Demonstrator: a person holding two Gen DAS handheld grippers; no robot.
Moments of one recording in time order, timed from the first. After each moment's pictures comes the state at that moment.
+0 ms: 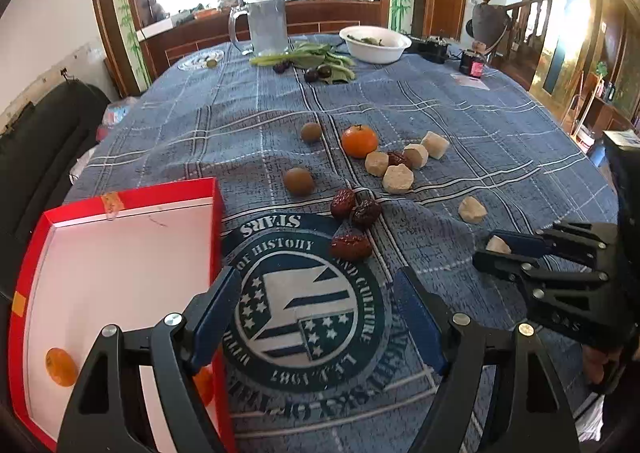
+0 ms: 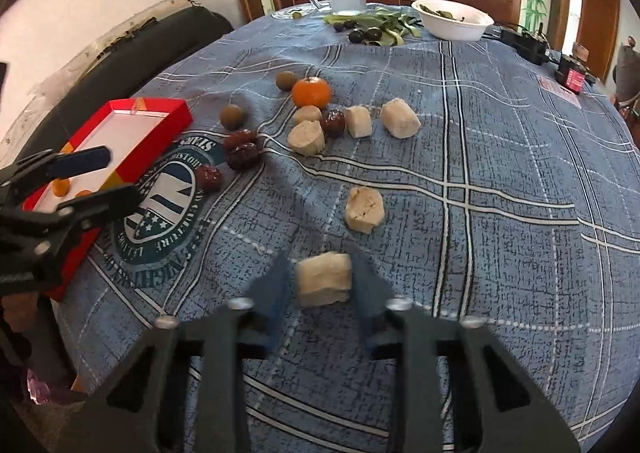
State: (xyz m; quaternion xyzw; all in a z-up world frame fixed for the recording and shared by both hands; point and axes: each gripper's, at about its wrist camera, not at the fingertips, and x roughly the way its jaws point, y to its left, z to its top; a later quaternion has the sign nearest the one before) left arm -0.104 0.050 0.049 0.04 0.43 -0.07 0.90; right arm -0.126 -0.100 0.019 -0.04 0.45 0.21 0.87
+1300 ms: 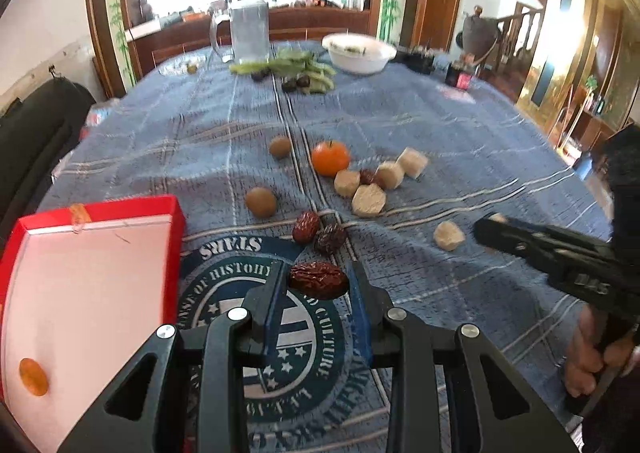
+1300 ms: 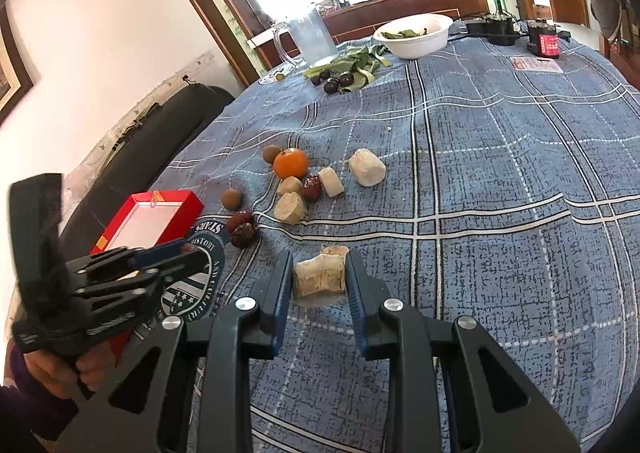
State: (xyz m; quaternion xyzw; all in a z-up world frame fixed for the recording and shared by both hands) left arm -0.099 0.036 0.056 0.02 0.41 -0.09 0.91; right arm -0.115 -0.149 0.034 0.13 0.39 0.22 0.88
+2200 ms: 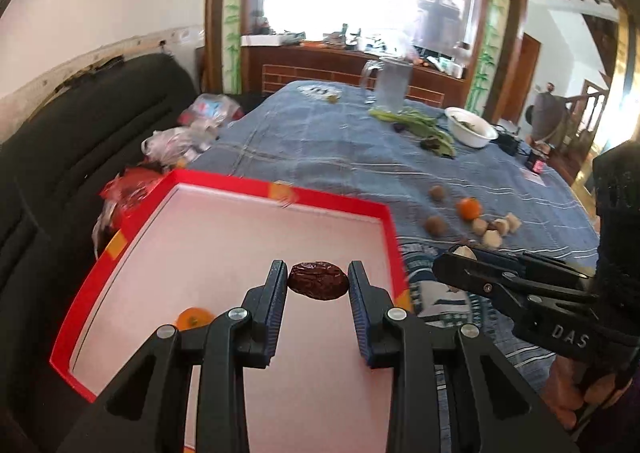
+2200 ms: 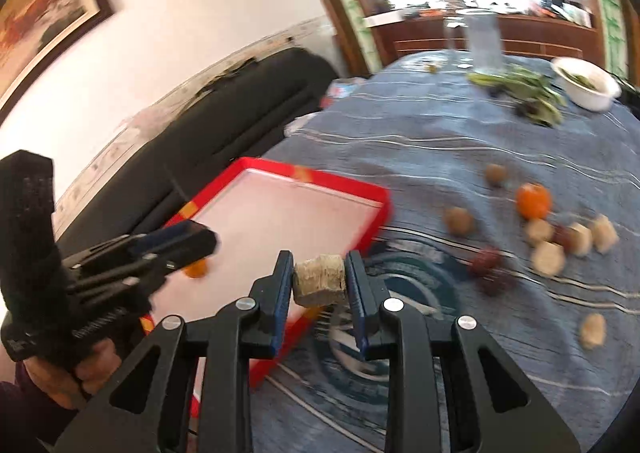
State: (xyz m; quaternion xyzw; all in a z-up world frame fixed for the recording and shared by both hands) left arm -0.157 0.181 0.079 -0.07 0.35 0.05 0.93; right arm -0.130 0.045 0.073 0.05 0.37 0.38 0.85
